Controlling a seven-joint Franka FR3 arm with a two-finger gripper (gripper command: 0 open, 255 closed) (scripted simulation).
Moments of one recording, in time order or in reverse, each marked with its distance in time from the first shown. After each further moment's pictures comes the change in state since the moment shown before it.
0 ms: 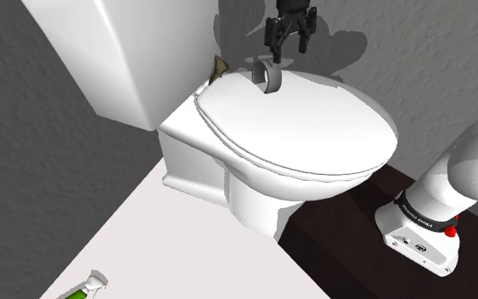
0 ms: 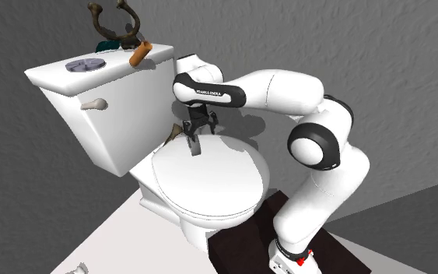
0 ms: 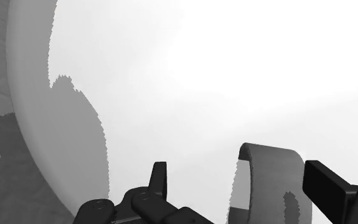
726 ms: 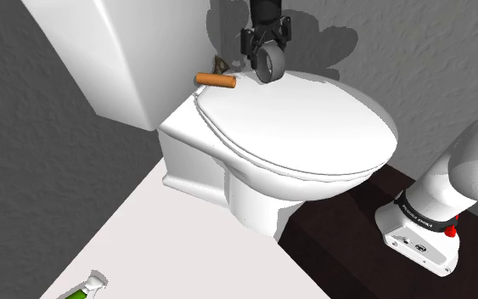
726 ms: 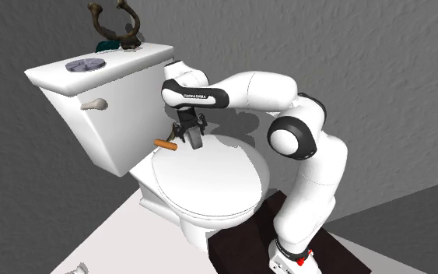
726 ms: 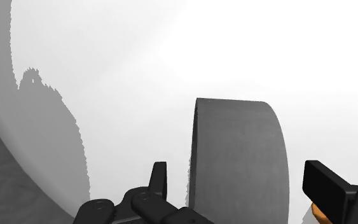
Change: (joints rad) arm 0.022 0.194 0.030 0.148 -0.060 0.032 0.094
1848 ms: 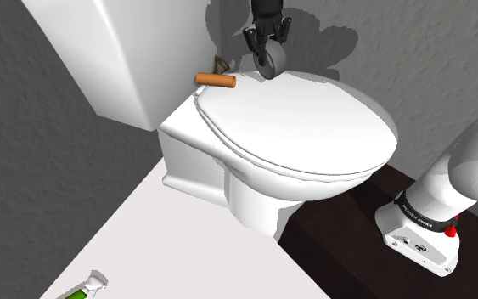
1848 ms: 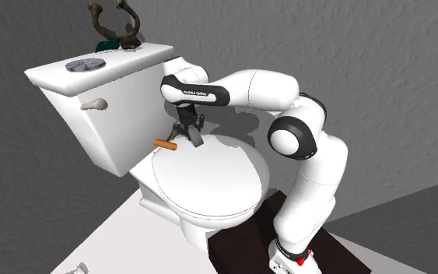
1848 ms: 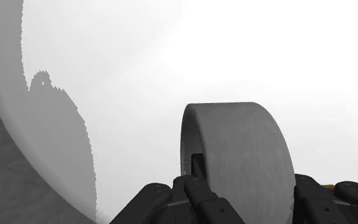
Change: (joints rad) arm 0.002 -0.003 0.001 0.036 0.001 -0.038 0.000
